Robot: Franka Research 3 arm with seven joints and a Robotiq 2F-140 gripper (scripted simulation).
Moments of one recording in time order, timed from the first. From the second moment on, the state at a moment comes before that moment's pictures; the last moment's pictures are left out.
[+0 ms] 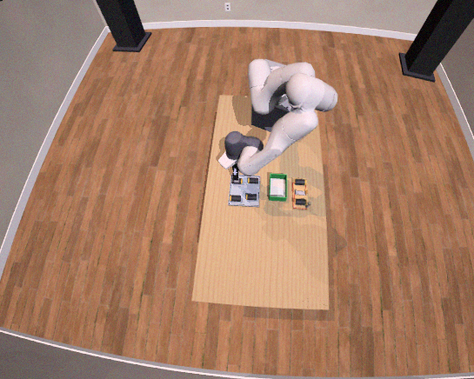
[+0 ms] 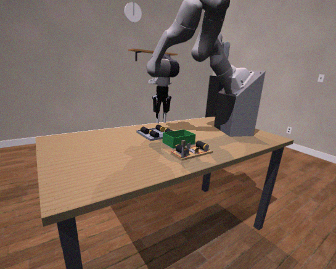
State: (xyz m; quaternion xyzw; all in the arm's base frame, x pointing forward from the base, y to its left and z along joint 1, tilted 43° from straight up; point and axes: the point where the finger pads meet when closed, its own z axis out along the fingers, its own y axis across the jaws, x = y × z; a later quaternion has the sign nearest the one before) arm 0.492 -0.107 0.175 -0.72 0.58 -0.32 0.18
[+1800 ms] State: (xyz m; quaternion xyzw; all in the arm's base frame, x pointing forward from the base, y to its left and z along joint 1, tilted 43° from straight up) arm 0.523 -0.113 0.143 -0.72 0.59 -0.32 0.17
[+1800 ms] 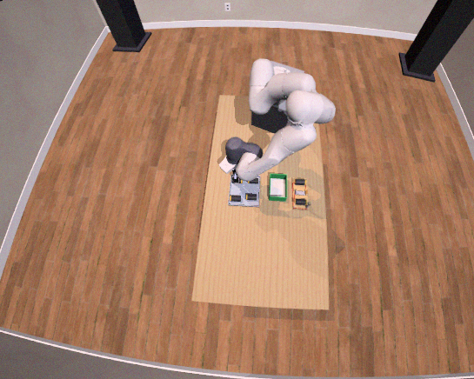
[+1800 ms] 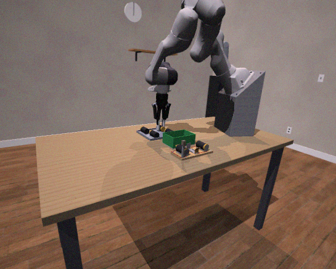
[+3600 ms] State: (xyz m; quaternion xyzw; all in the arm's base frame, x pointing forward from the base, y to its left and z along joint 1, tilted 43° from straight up) arm 0.489 -0.104 0.183 -0.73 0.57 -0.33 0.17
